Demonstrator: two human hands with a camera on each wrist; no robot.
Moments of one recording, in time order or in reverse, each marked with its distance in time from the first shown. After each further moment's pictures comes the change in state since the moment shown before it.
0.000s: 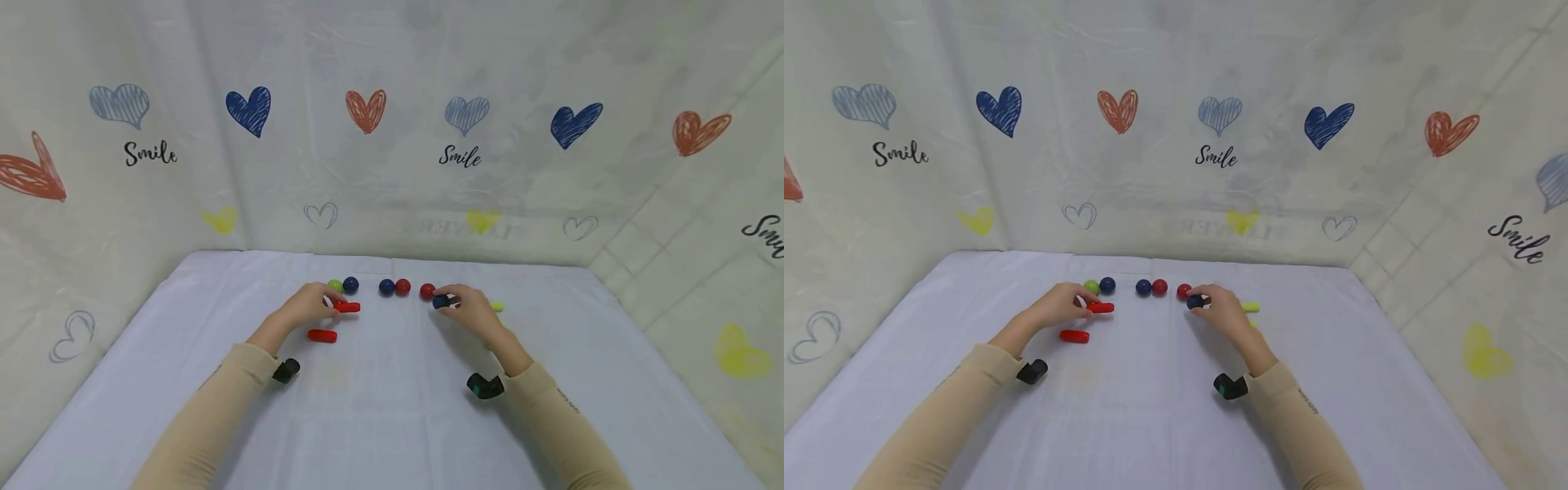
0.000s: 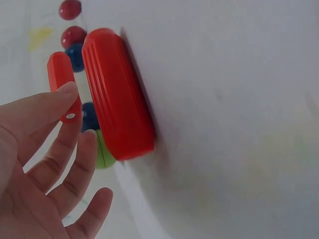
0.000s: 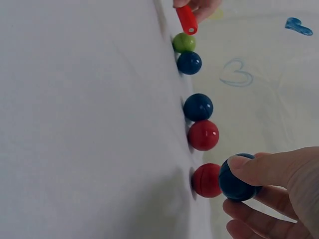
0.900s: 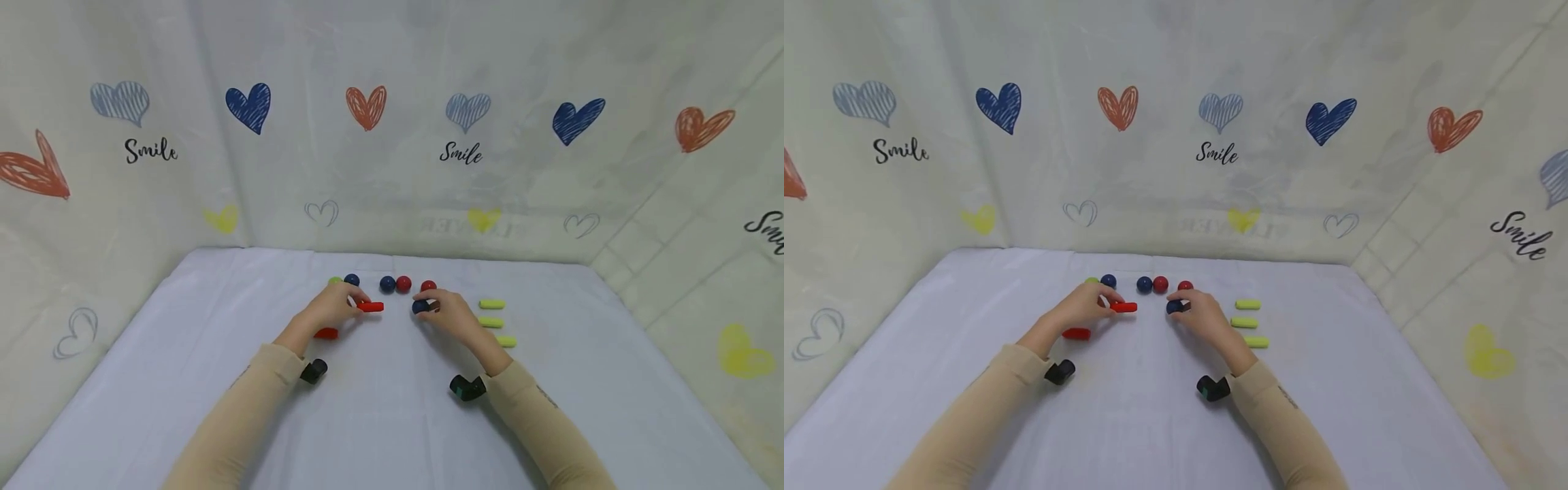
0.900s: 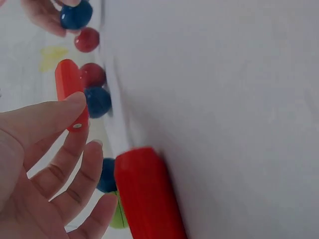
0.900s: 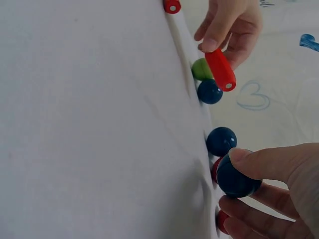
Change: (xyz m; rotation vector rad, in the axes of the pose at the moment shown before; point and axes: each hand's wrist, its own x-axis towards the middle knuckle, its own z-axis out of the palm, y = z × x) left_hand 0.009 0.028 0.029 0.004 0.034 0.086; right_hand 0.004 -0.022 0.032 0.017 -0.067 0.008
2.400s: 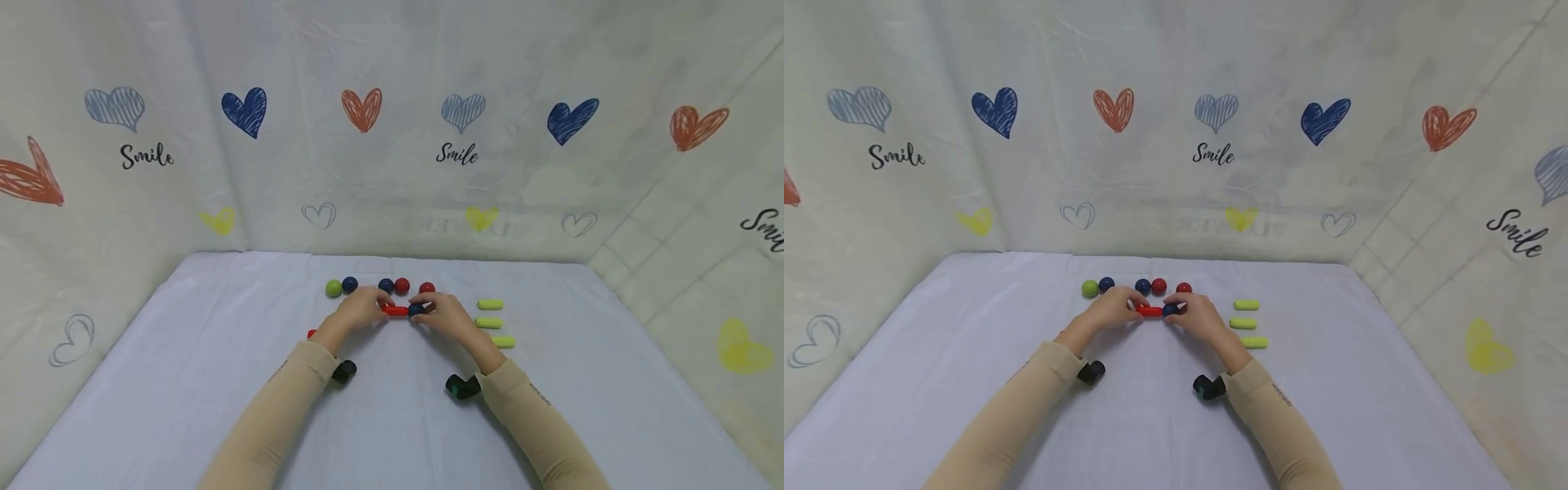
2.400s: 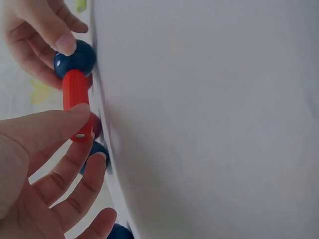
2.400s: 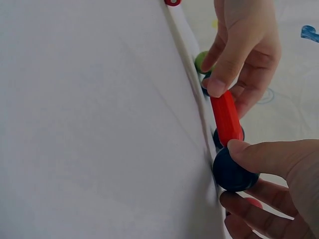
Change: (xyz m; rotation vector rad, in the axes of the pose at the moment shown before) left_hand 0.031 0.030 0.036 0.086 -0.037 0.043; right_hand 0.008 0.010 0.005 0.026 -0.029 -0.007
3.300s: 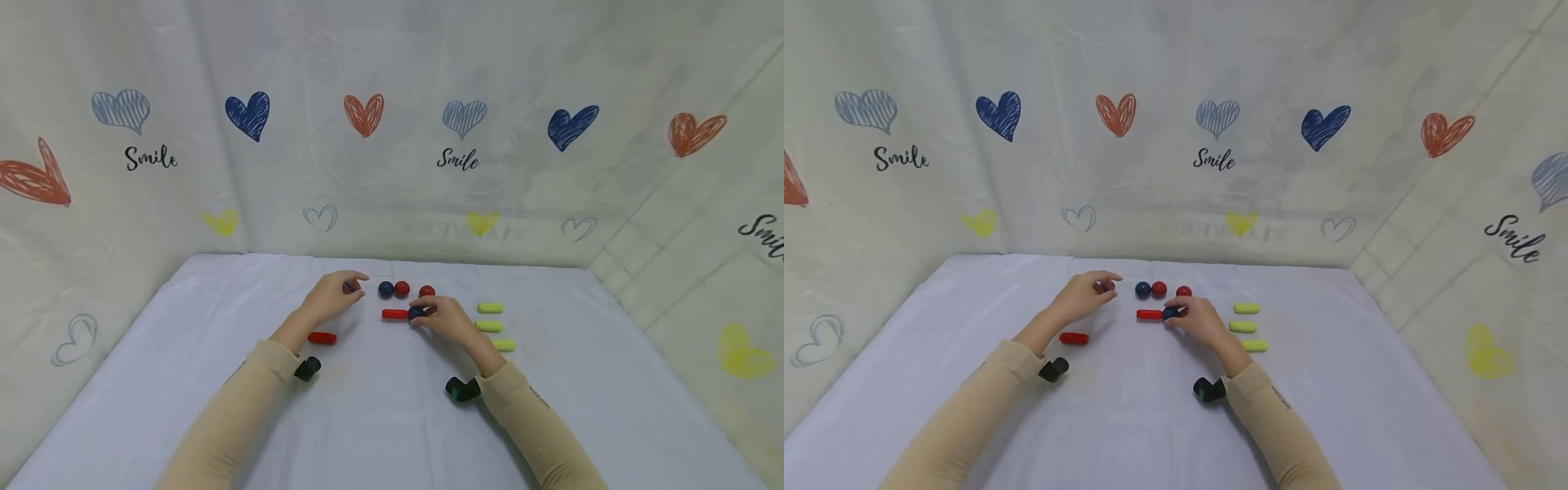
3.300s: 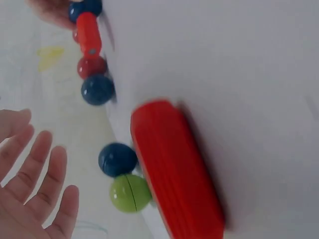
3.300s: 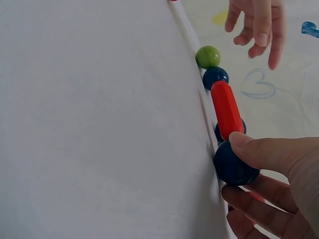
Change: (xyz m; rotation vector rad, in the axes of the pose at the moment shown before) left_hand -0.025 -0.029 -0.045 -0.060 0.211 0.074; right_hand 0.001 0.002 0.001 0.039 -0.006 0.047
